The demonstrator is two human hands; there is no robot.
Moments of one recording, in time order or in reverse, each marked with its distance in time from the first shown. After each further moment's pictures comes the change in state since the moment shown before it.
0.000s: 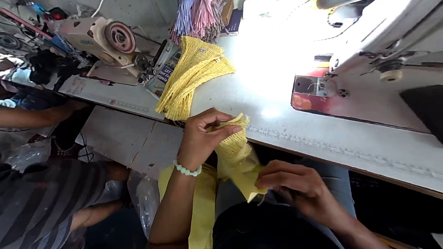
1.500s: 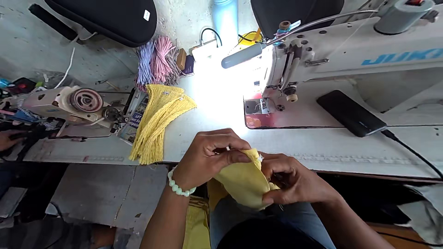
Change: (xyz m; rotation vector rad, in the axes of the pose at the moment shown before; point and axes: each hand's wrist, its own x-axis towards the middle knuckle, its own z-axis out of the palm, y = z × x) left_hand 0.065 0.045 0.058 -0.199 -0.581 0.276; right_hand 0.010 0.005 -0.075 0.312 0.011 0.022
